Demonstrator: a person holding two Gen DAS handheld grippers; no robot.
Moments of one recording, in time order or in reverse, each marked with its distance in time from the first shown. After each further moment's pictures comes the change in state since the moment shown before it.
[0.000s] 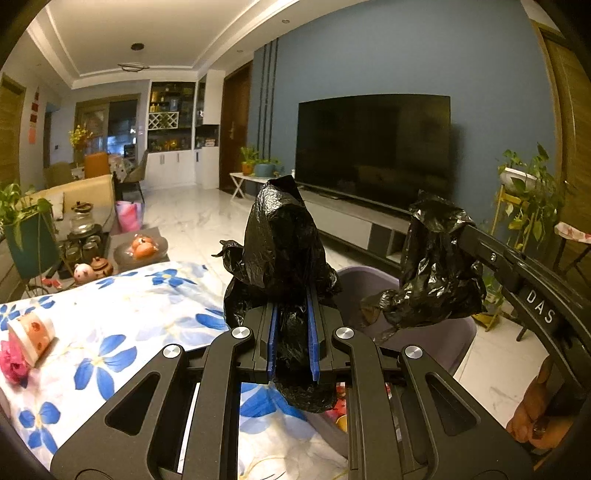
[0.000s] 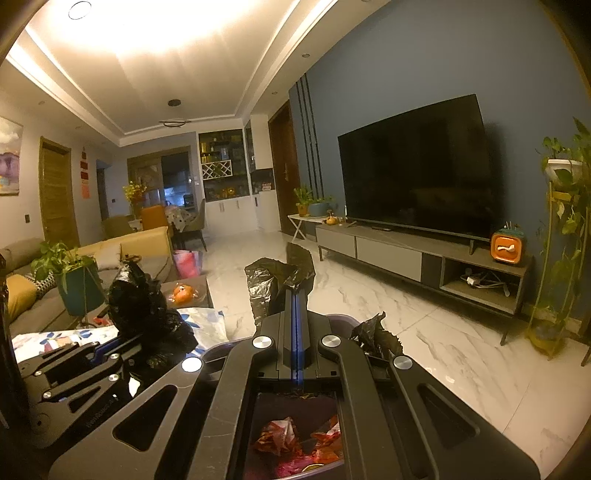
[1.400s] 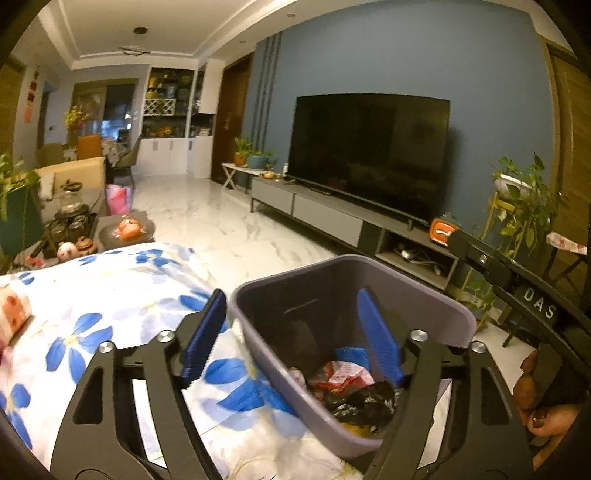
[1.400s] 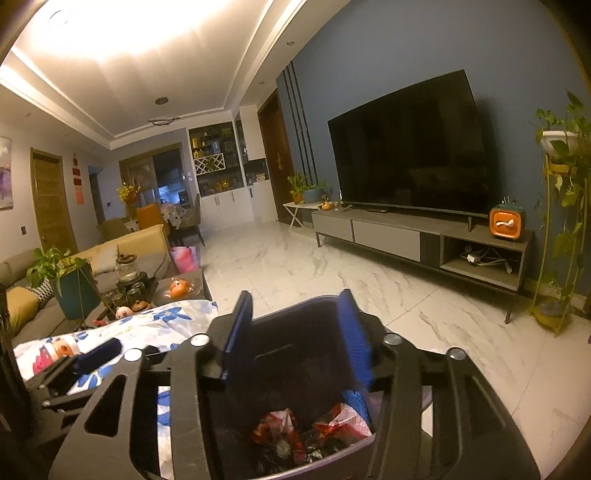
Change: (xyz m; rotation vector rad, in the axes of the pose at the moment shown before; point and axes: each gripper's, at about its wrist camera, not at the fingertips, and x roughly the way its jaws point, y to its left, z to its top) left arm 0.018 0.027 -0.019 -0.066 0.009 -0.042; right arm 0.006 -0.003 -0.013 0.056 0.043 -0.008
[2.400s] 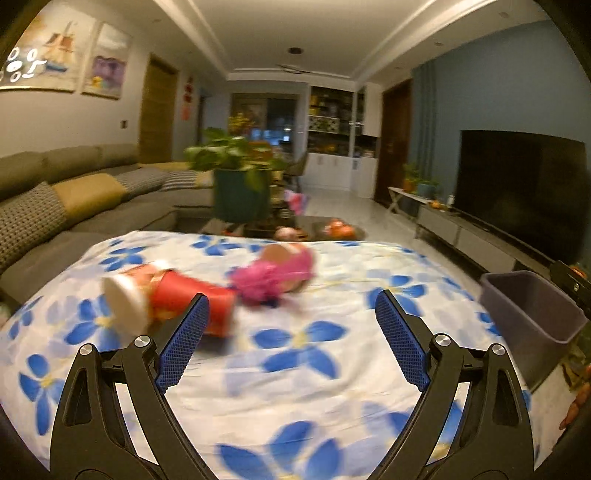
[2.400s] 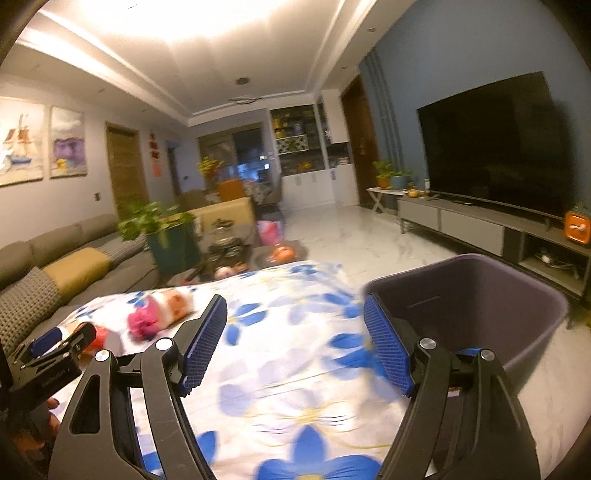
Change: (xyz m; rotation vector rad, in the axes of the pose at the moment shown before) left arm -0.216 0.160 -0.060 -0.181 -0.090 0.655; right arm -0.046 0.142 -0.050 -0.087 0.075 0.330
